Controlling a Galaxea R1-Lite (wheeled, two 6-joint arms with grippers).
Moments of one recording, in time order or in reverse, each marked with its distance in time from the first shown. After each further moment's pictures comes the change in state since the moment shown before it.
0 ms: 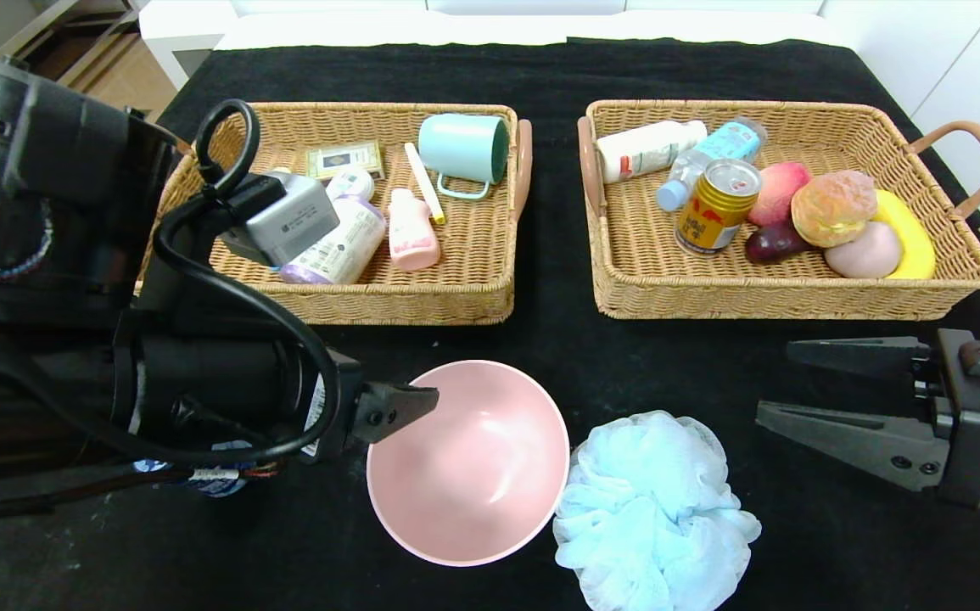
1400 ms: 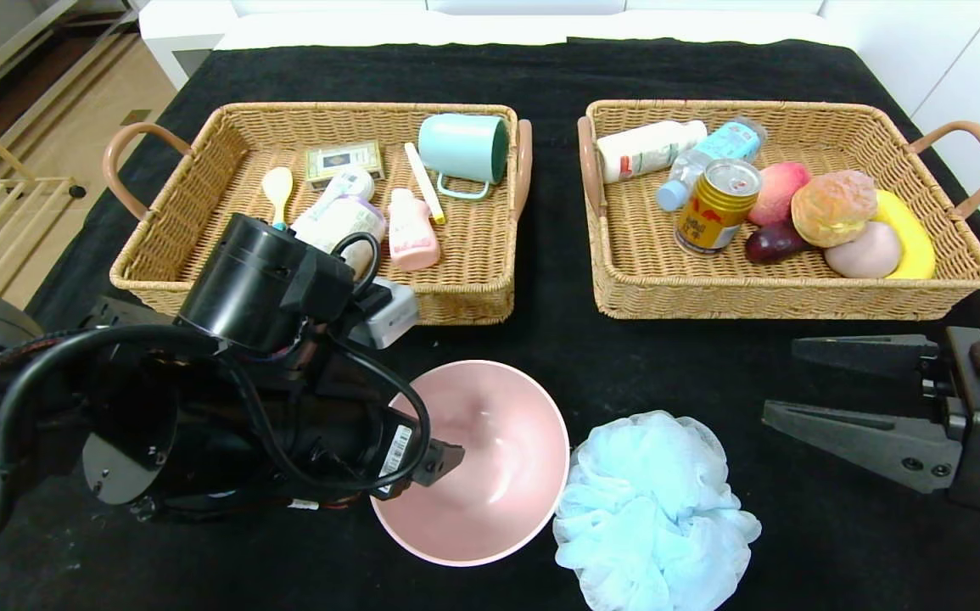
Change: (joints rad) left arm 0.024 0.169 0.072 -0.056 0.000 -0.008; right arm 0.001 -0.015 0.001 0.000 0.000 0.000
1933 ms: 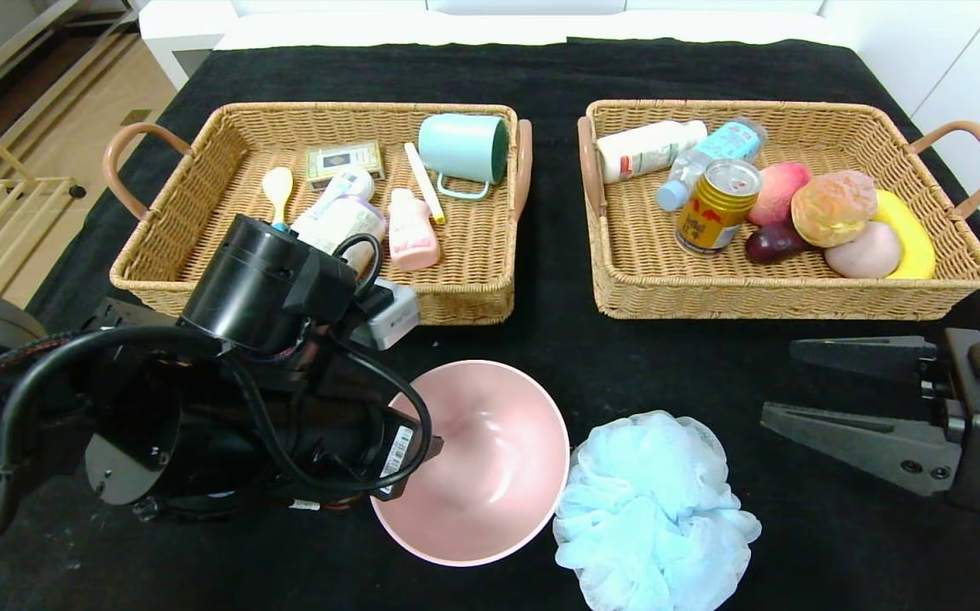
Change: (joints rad) left arm 0.000 0.002 0.001 0.000 0.000 0.000; right arm 0.004 0.000 0.002 0.000 0.000 0.000
